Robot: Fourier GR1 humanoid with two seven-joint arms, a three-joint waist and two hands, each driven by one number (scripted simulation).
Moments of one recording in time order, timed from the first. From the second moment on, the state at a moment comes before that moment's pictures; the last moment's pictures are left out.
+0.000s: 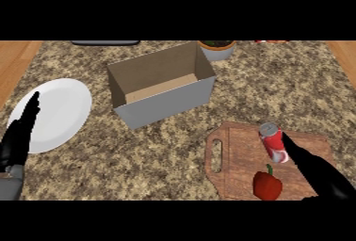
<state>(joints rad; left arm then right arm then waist) -0.10 0.47 0.03 -1.32 -0.09 0.21 0.07 0.11 -0.61 0.31 -1.72 0.49 0.23 0.31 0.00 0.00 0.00</state>
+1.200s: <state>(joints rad) -0.08 0.40 0.13 -1.31 -0.18 0.14 0.02 0.15 -0.41 0.33 -1.83 0.64 0.41 0.42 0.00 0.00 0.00</state>
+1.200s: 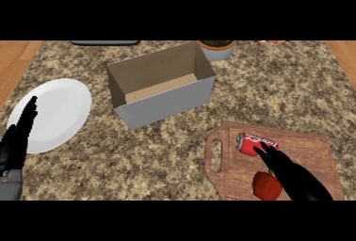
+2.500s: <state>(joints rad) -0.10 0.37 0.17 -1.35 -0.22 0.10 0.08 0.05 -0.14 0.42 -1.76 1.24 0.05 0.72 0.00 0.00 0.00</state>
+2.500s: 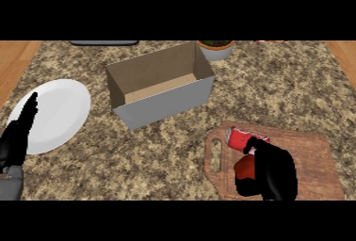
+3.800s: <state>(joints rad) -0.13 0.35 0.17 -1.34 -0.24 0.08 0.07 -0.75 0.00 0.37 -1.55 1.10 -0.05 0.91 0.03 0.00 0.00</state>
